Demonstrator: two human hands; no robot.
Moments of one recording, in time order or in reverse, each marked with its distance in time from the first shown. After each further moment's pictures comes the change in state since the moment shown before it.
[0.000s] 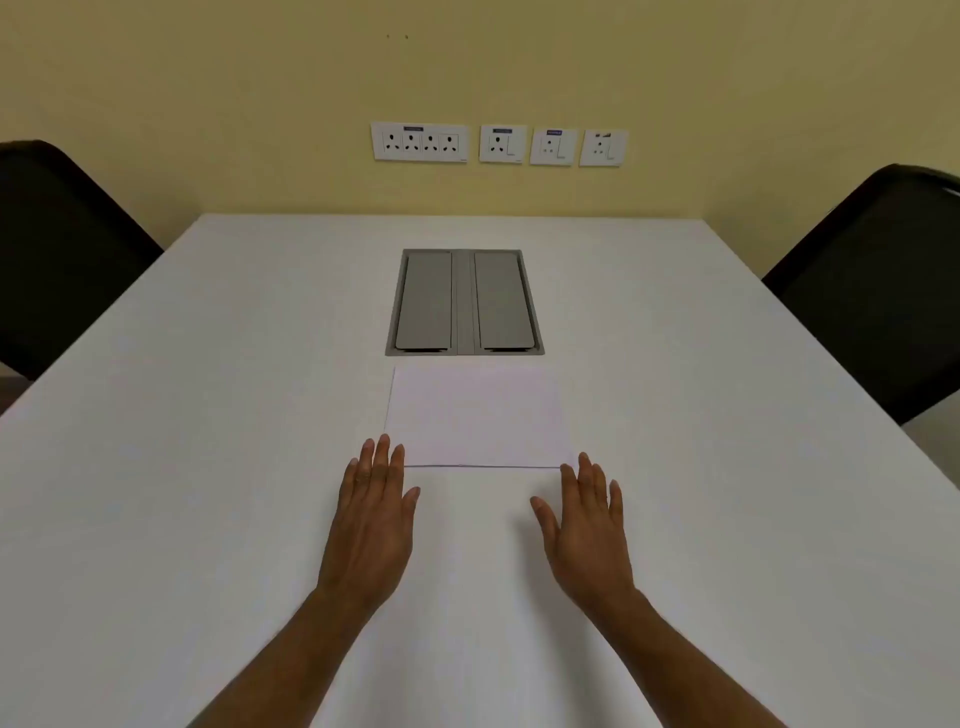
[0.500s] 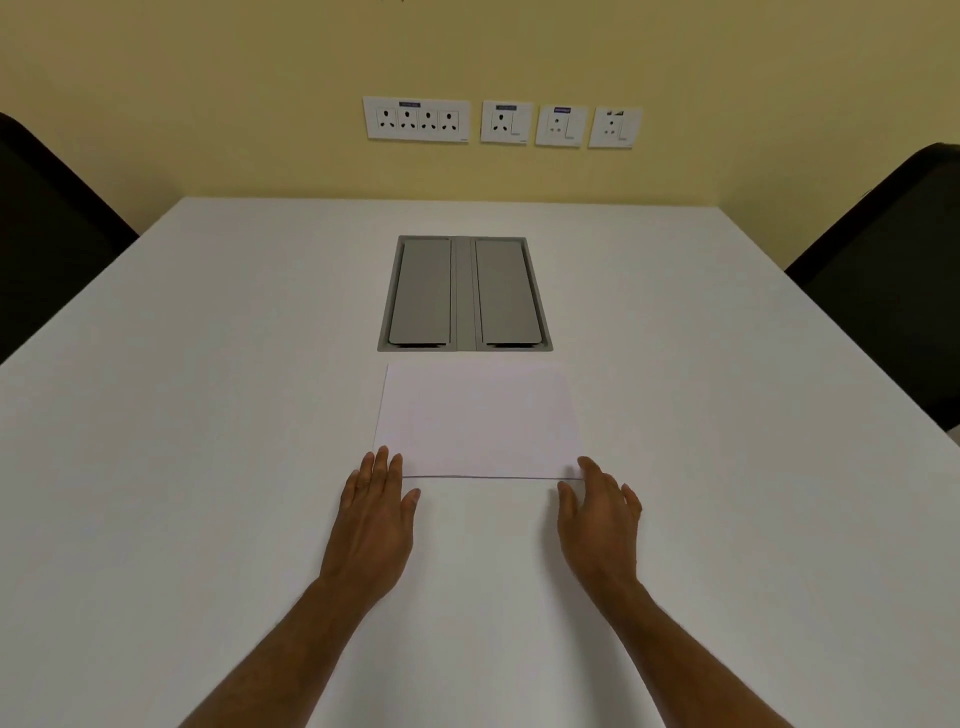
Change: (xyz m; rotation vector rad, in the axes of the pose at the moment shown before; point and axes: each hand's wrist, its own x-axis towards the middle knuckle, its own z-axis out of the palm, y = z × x) left_hand 0.043 -0.031 0.059 -0.030 -0.093 -0.134; right_hand 0.054 0.008 0.033 0.285 0.214 0.185
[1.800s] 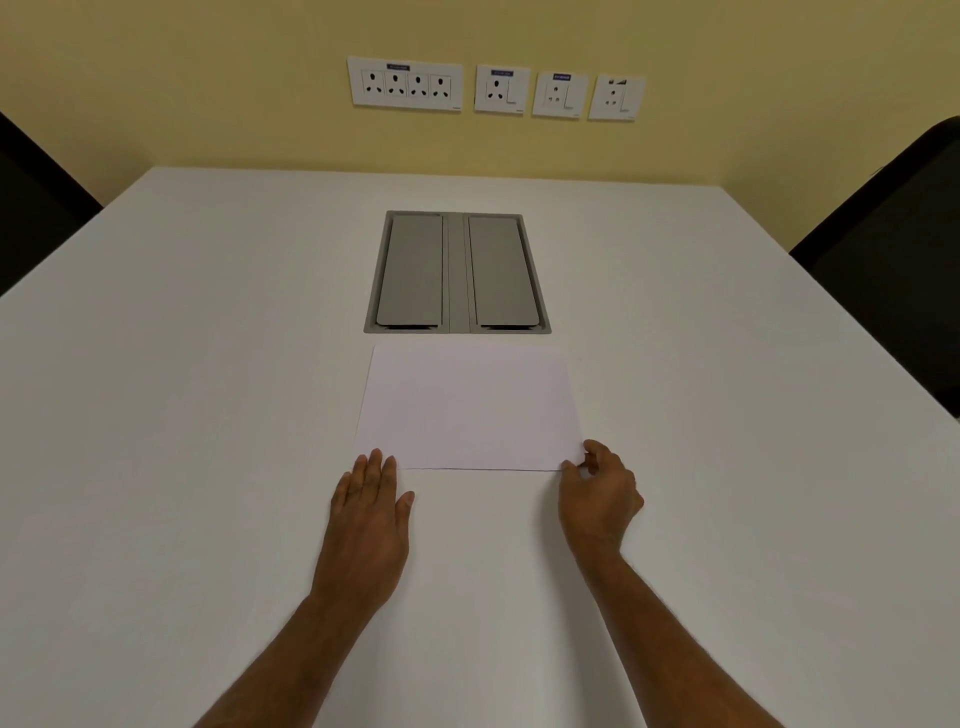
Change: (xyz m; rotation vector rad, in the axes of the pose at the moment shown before) left_hand 0.001 -0.009 0.031 0.016 0.022 0.021; right_hand 0.029 -0.011 0.023 0.308 0.174 0.344
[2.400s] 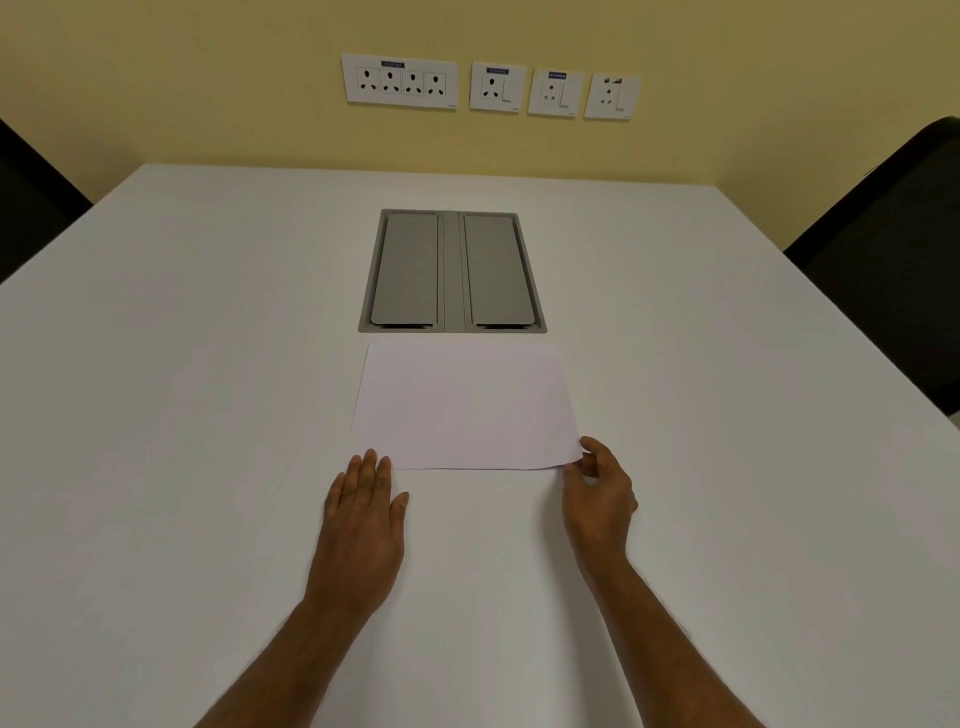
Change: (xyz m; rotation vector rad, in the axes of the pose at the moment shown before) left_hand -0.001 0.001 0.002 -0.002 0.035 0.004; right_hand -0.004 0.007 -0.009 0.225 -0.046 -0.028
